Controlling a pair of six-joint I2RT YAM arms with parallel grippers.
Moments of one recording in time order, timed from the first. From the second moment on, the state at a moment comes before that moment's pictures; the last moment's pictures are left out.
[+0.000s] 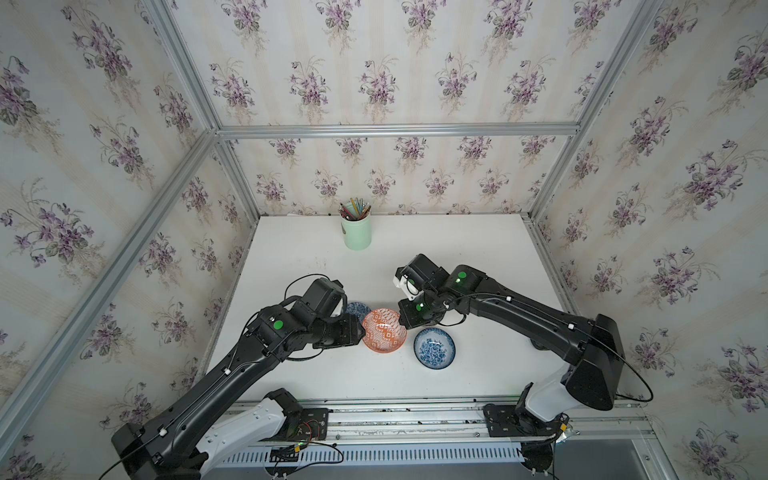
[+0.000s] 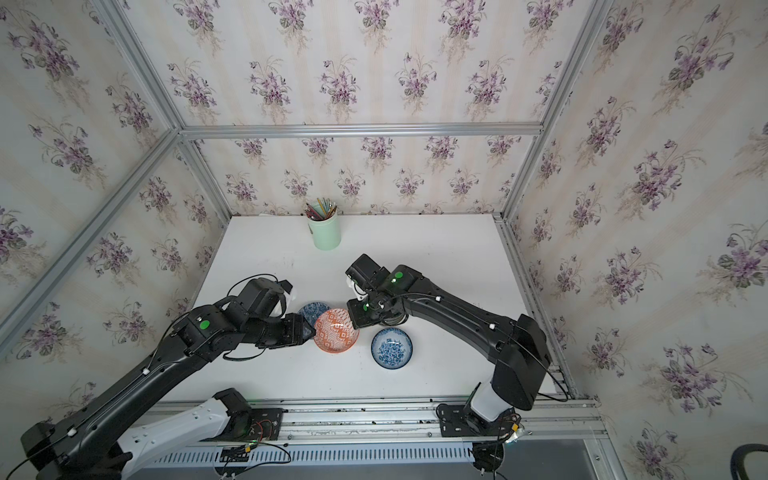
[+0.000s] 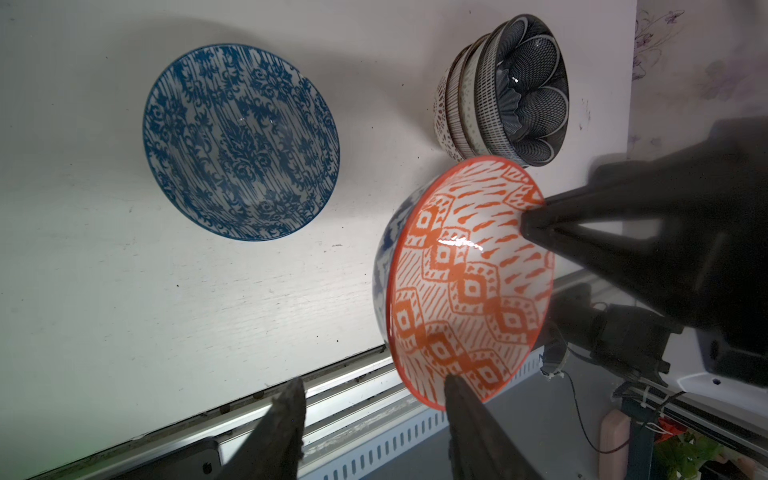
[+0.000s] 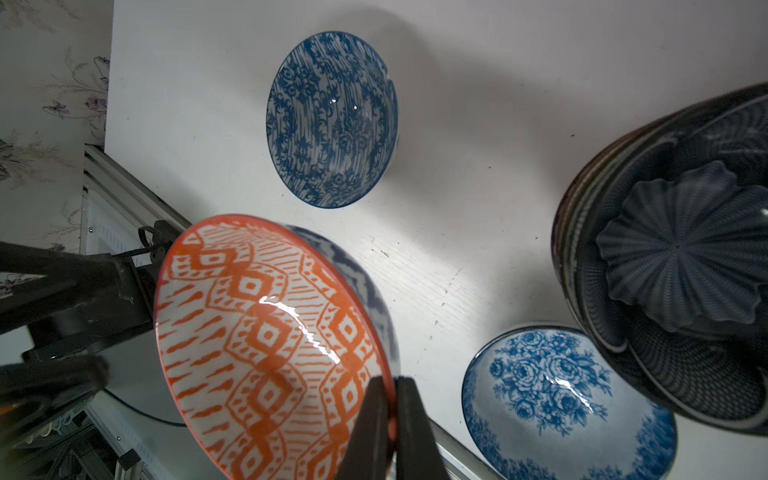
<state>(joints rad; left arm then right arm) -0.70 0.97 1.01 -1.07 0.23 -0.75 0.93 1.58 1.38 -0.95 -0.23 0.52</state>
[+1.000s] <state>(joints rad) -0.70 1.05 1.00 -1.08 0.18 -0.75 0.99 1.64 1.43 -0.94 -0.21 0.56</state>
